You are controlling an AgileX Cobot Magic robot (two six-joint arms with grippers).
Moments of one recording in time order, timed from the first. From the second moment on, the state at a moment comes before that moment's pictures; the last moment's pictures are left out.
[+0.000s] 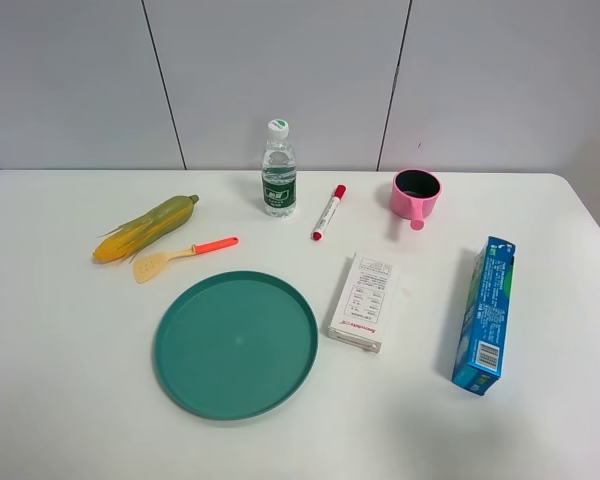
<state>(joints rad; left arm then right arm) 0.03 -0.01 -0.51 0.00 1.06 -0.02 -0.07 0.00 -0.50 -0.02 1.06 0.00</state>
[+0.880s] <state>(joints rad) 0.03 -0.01 -0.51 0.00 1.06 -0.02 -0.07 0.00 -0.50 -0.02 1.06 0.00</state>
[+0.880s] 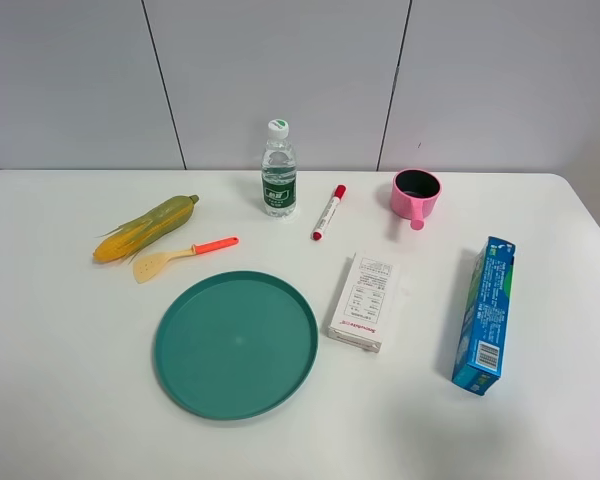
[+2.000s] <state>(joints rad) 0.03 0.78 -0.81 -0.17 0.38 0.06 -0.07 0.00 -0.50 -0.02 1.06 0.00</state>
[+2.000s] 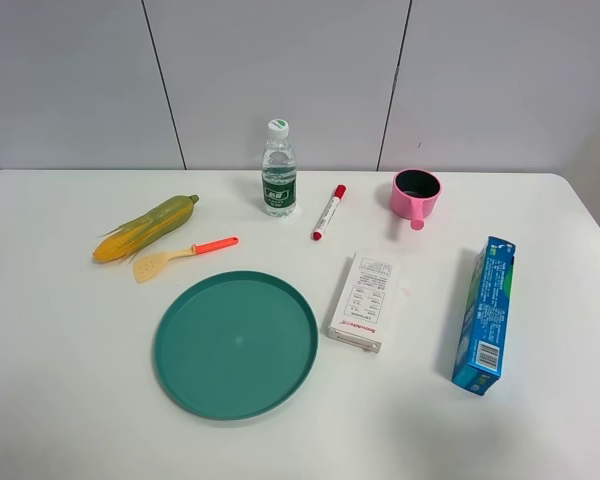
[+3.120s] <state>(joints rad) 0.03 1.66 -0.94 -0.17 0.09 0.46 -0.07 0.00 -0.50 -0.02 1.06 0.00</state>
